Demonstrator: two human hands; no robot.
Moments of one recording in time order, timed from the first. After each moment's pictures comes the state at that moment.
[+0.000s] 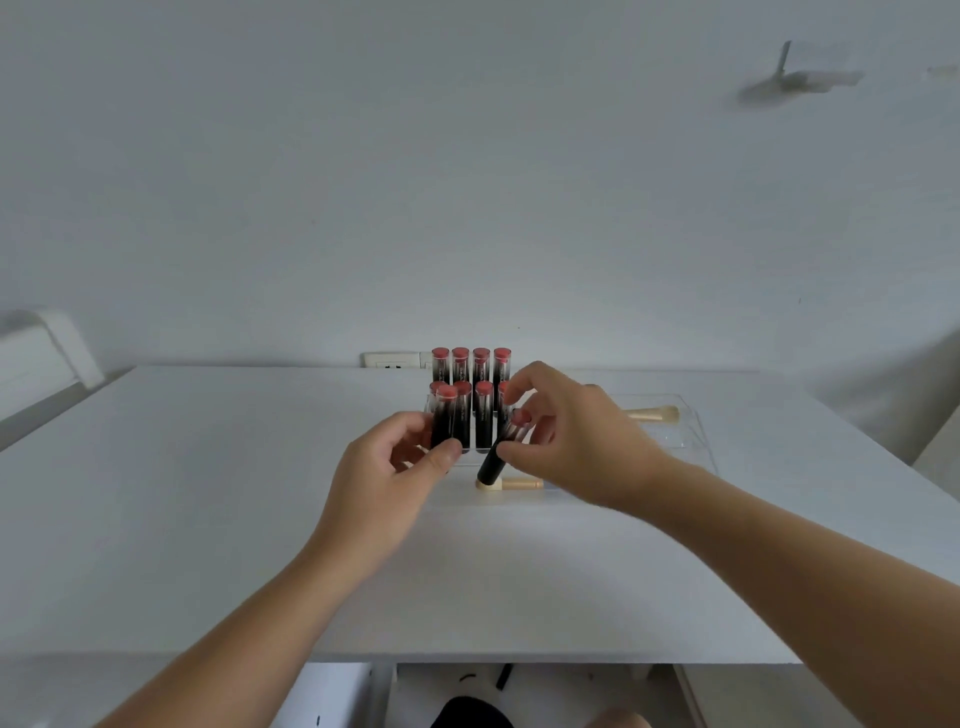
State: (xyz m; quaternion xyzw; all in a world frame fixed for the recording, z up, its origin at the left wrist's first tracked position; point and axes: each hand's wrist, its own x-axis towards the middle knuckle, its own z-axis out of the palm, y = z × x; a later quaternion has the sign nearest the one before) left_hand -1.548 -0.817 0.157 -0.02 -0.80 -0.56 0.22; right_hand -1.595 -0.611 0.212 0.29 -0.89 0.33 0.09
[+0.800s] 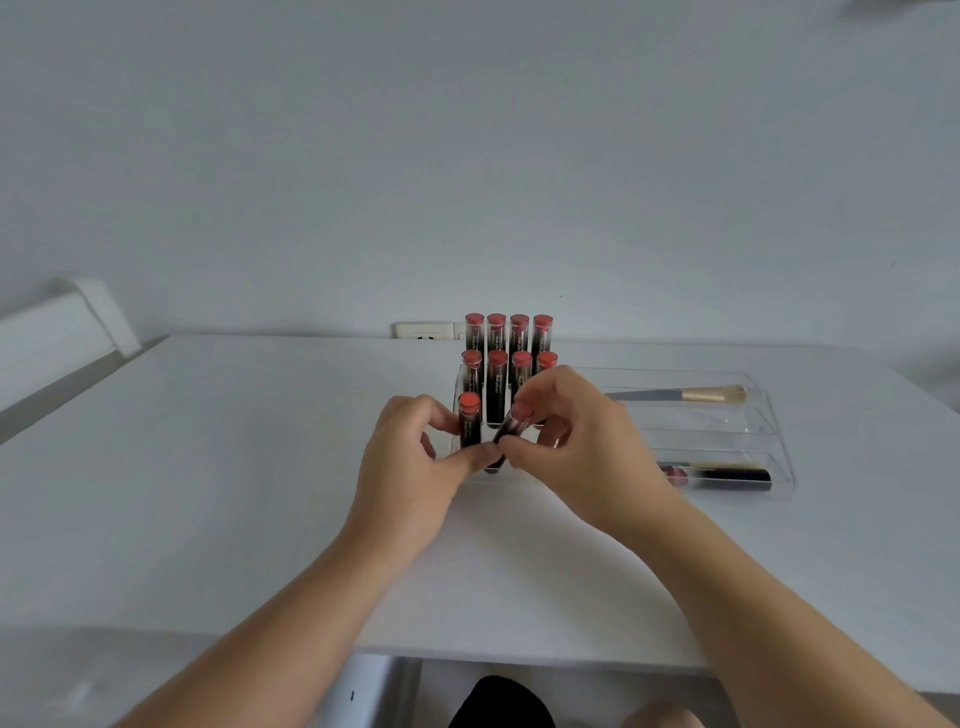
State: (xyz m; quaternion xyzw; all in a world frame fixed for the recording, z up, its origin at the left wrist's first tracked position) left_hand -1.557 -0.820 0.141 0.04 -0.85 -0.45 0.28; right_hand -1.597 -0.646 0.163 0.26 -0.83 0.48 0.11
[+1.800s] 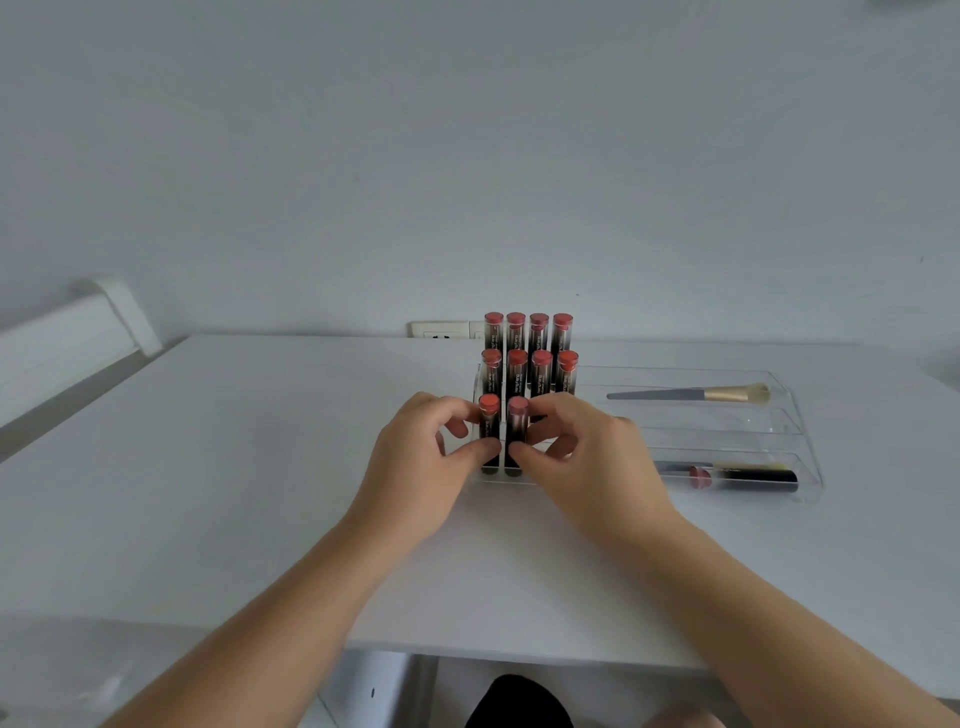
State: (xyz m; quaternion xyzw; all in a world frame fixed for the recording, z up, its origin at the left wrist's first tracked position) left_hand -1.564 -0.839 0.145 -0.01 -0.88 -0.41 0.23; right_hand -1.594 -0.661 0.146 0.21 -0.85 0.46 0.13
